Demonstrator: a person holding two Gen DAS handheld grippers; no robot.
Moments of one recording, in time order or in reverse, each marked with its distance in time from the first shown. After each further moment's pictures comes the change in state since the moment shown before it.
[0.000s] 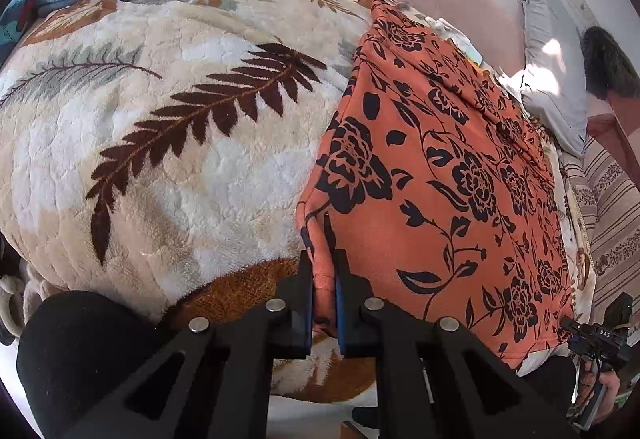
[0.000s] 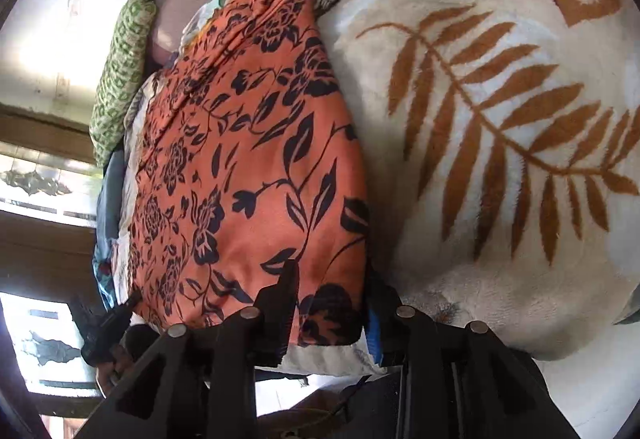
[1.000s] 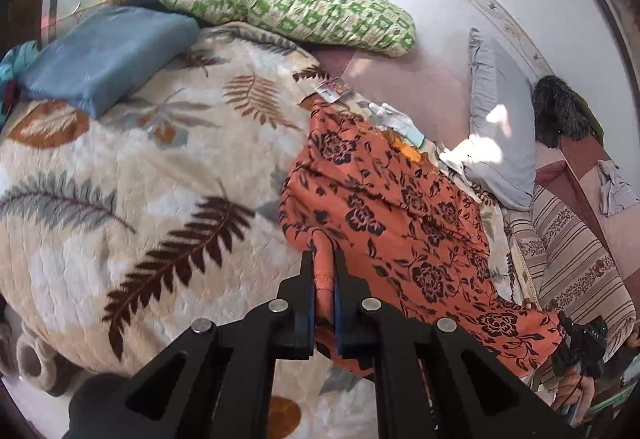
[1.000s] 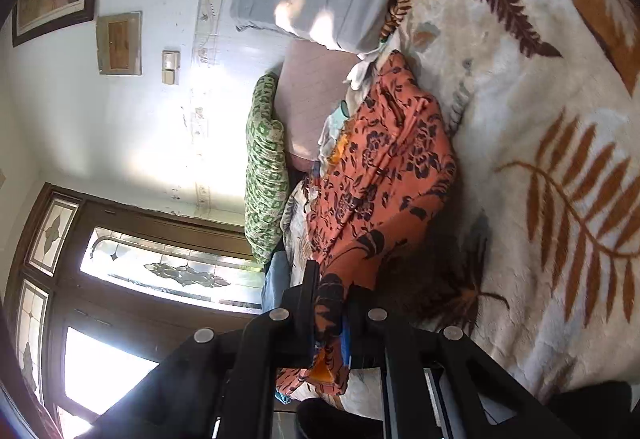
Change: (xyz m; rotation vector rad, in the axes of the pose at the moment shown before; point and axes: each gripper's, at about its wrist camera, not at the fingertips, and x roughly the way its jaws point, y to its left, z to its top) left arm -0.088 -0.045 0.083 0.036 -0.225 -0.149; right arm -0.081 0.013 0.044 0.189 -0.315 0.607
